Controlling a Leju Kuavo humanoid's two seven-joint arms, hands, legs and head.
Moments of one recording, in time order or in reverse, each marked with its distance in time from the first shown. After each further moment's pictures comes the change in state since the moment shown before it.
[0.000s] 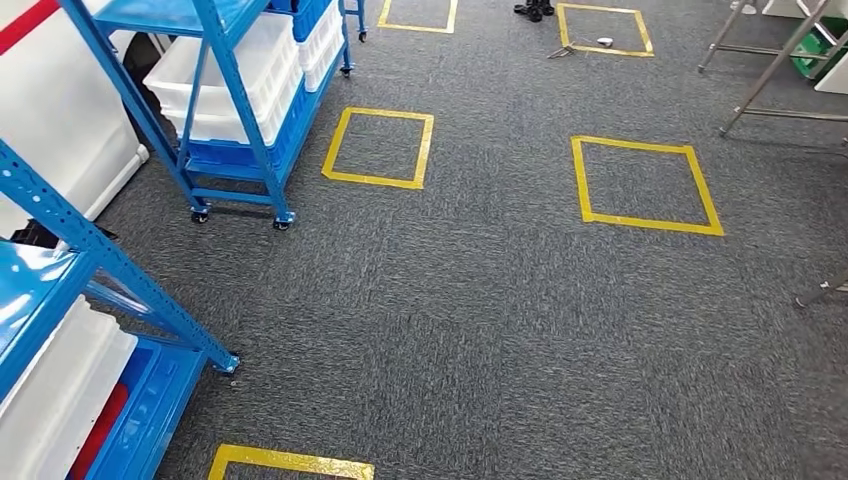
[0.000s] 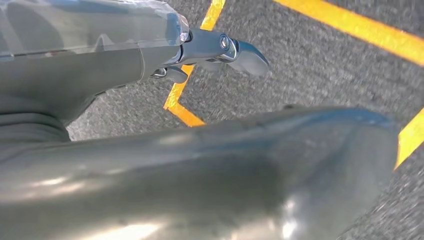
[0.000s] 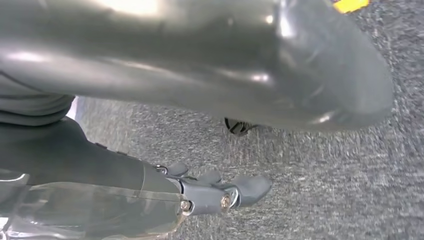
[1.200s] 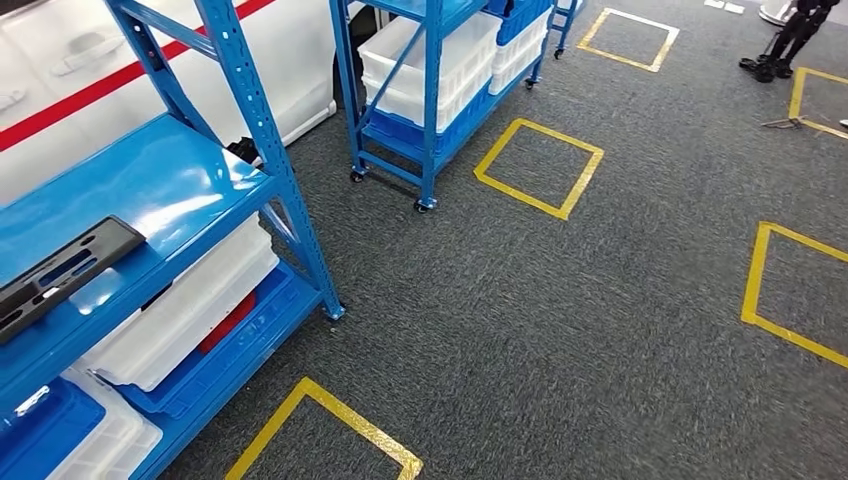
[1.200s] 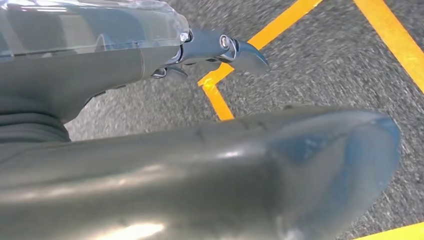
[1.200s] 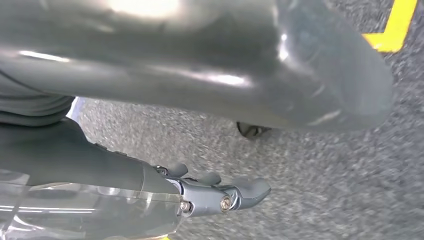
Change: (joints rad) left arm 0.004 0.000 -0.008 0.000 -0.003 -0.024 -0.012; right arm 0.008 0.007 0.006 0.001 0.011 0.024 -0.005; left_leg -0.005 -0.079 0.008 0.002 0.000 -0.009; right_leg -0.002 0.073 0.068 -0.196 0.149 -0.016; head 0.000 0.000
